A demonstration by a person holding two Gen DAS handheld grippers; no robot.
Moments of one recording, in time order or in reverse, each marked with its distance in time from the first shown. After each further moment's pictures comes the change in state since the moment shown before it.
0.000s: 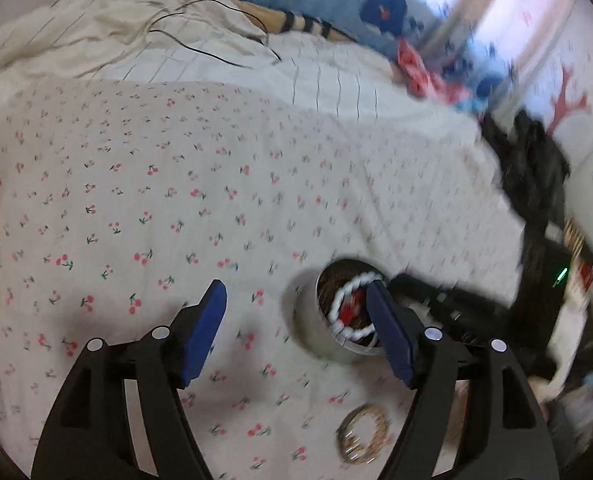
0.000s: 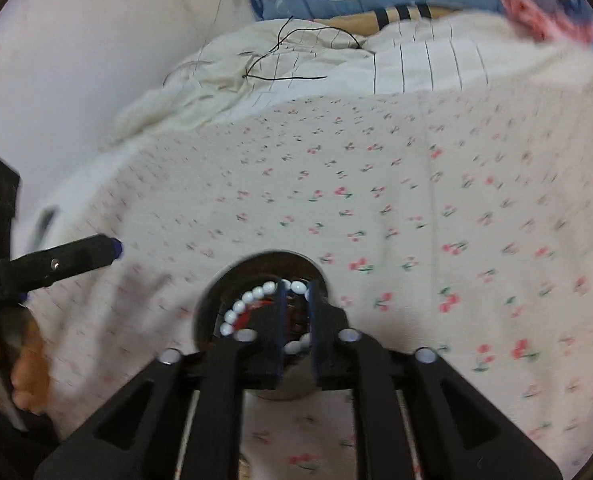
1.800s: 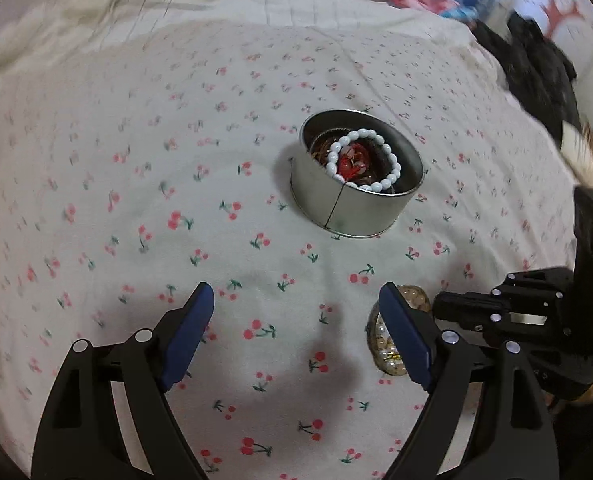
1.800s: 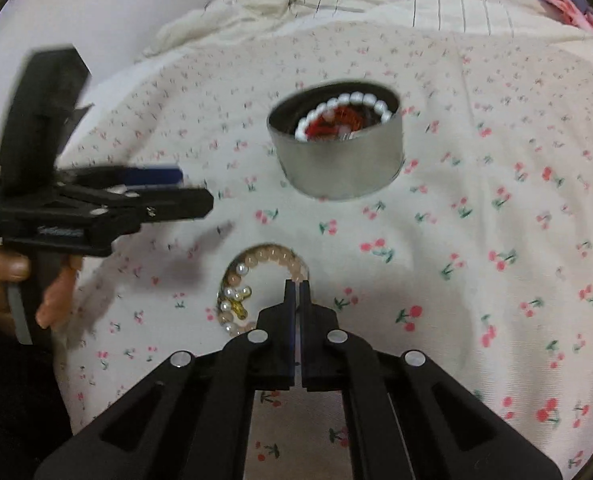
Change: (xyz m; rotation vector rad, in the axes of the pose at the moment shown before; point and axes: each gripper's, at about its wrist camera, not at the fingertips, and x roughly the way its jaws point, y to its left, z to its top) left arm 0.015 -0.015 -0.076 0.178 0.163 0.085; right arm -0.012 0.044 -0.105 -0.093 0.222 0.054
